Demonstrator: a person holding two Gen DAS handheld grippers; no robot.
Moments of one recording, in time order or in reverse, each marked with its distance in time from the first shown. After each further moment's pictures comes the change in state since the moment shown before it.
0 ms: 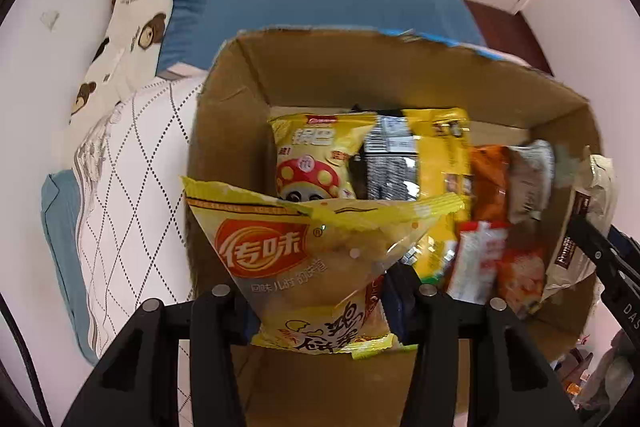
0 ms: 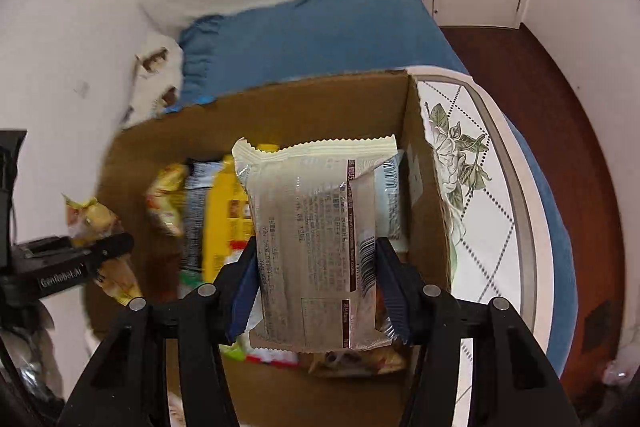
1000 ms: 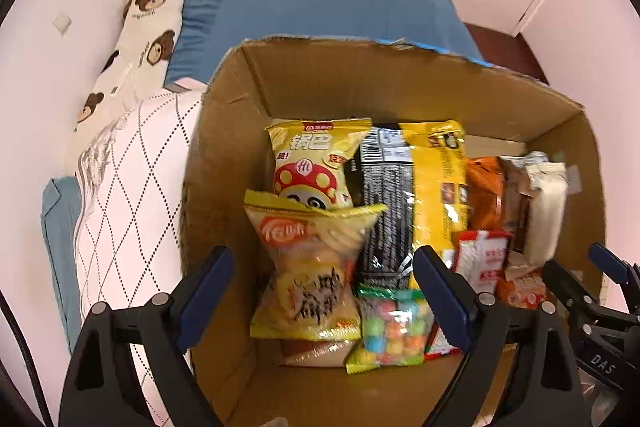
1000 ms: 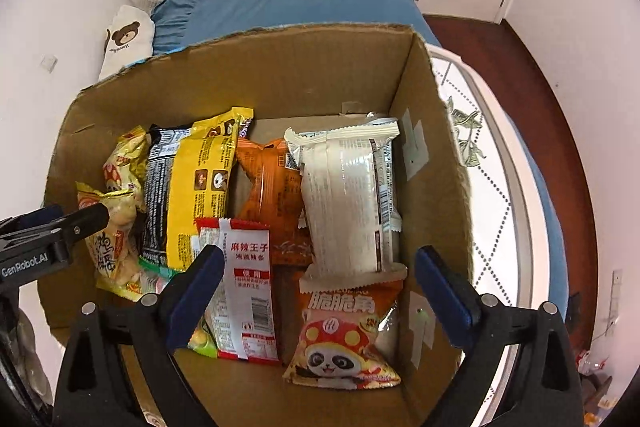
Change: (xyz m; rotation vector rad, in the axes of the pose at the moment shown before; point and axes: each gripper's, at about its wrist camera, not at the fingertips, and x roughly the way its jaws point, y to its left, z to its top) left arm -0.013 0.001 -0.040 -0.013 -0.134 0.004; right arm 0.017 0.014 -0.024 -0.032 0.026 -0.107
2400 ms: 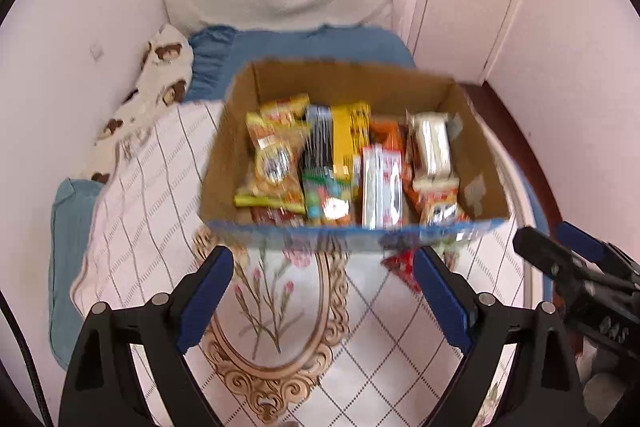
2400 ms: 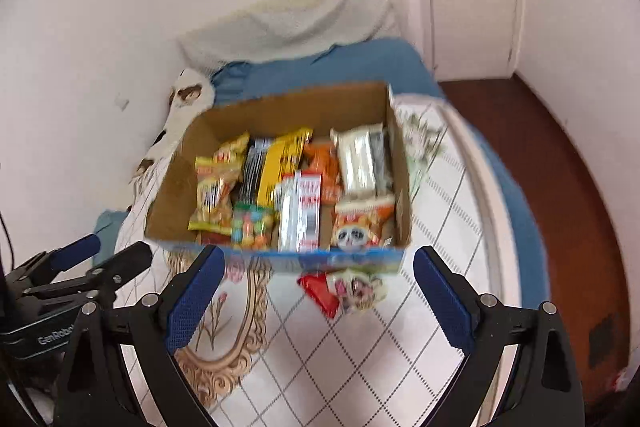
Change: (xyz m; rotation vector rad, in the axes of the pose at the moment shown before) left arm -0.116 -0.049 -0.161 0.005 -0.259 -0.028; right arm -0.146 -0.035 -0.149 0.003 -0.245 0.202
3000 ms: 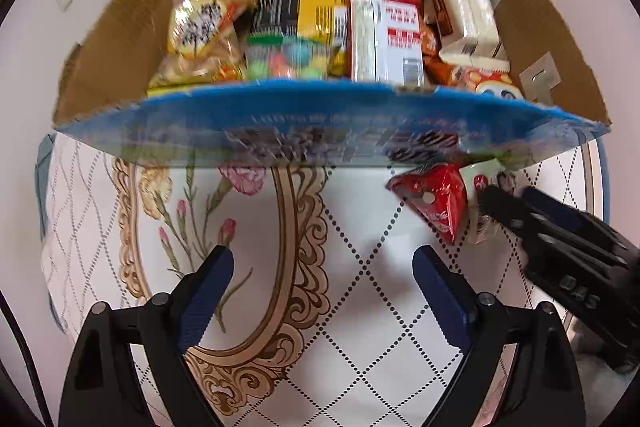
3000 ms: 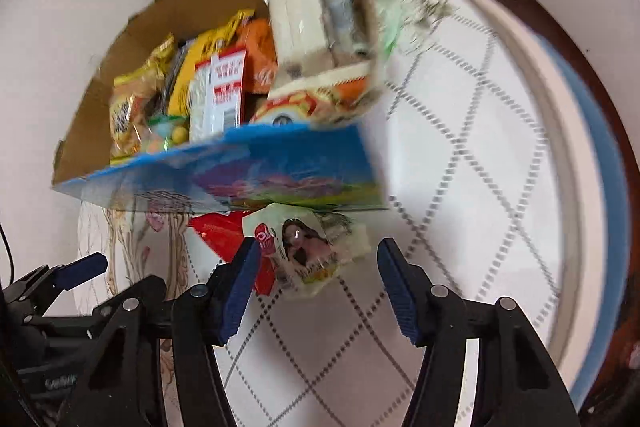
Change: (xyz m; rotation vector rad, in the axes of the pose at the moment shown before) left arm 0.127 -0.041 -0.039 0.014 0.313 0.048; right arm 0.153 -0.063 -0.045 0.058 0.251 0.056
